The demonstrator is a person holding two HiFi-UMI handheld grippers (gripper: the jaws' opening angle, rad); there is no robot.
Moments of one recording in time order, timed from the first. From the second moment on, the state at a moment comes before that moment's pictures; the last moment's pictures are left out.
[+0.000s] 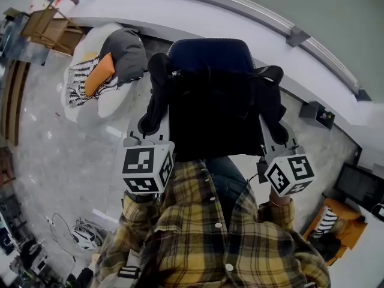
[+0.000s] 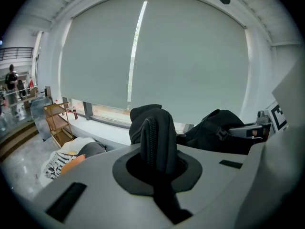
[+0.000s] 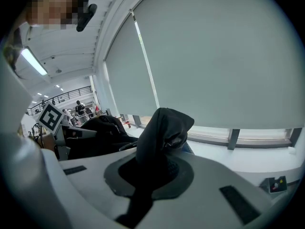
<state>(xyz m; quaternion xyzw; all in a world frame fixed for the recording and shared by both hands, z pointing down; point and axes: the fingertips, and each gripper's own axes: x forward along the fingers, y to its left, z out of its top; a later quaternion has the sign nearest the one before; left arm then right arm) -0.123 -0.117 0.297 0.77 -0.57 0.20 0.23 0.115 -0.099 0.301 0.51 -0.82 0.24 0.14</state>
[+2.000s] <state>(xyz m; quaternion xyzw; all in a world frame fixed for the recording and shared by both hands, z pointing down) -0.113 -0.113 0.644 0.68 -0.56 0.32 0.33 0.112 -0.097 0.638 0.49 -0.74 0.36 0.27</state>
